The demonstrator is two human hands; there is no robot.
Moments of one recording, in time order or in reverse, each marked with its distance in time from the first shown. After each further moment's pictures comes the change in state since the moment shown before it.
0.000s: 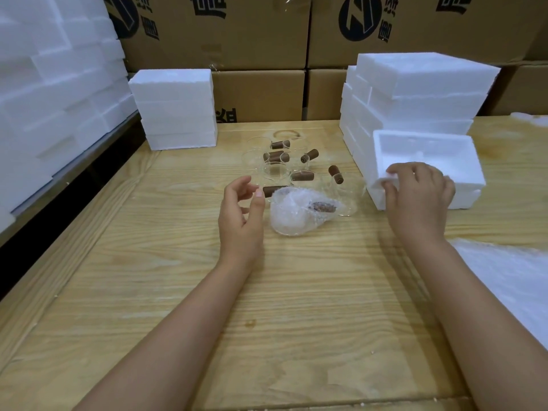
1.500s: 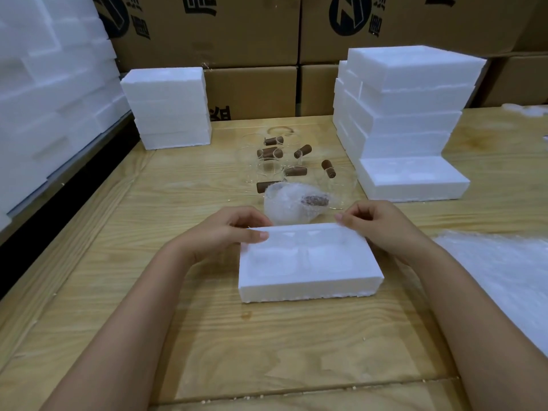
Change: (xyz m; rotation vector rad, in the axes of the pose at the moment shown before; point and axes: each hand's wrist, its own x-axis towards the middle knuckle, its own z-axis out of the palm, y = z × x) left_hand 0.022 0.020 -0.053 0.165 -0.926 -0.338; right_hand -0.029 -0.004 -0.009 0.763 -0.712 0.205
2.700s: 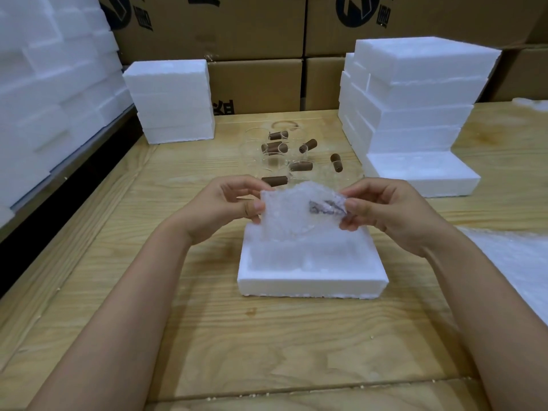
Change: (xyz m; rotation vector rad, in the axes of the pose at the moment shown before) left_hand -0.001 0.019 -0.010 -0.235 0.081 0.259; right_hand -0.014 -0.039 -0.003 0.521 -0.243 -0.258
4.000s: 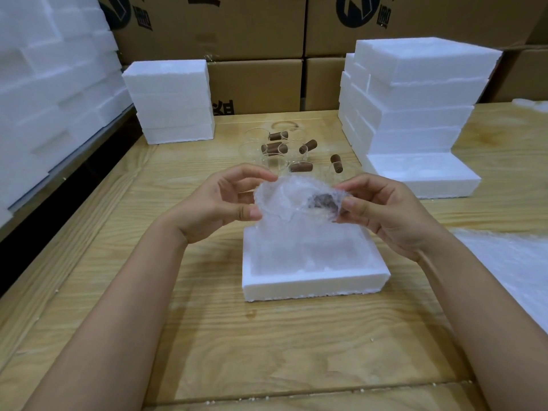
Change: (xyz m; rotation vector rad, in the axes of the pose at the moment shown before) left_hand -0.001 0.007 -0.007 -0.111 -0.156 0.008; right_hand 0.002 0.003 0.007 0.158 0.007 -0.028
